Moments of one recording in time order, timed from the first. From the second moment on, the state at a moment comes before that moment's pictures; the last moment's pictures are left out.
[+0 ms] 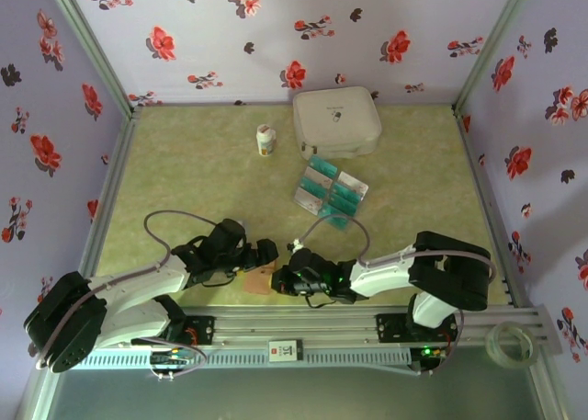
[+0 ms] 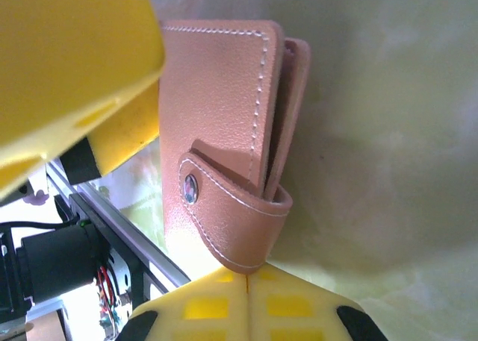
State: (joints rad) left arm -0.83 1.10 0.39 -0.16 0.15 -1.04; right arm 1.25 1.58 0.52 0.38 -0.09 1.27
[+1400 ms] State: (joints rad) left arm -0.42 1.37 0.73 0.19 0.53 -1.04; right arm 0.87 1.28 0.69 0.24 -0.25 1.12
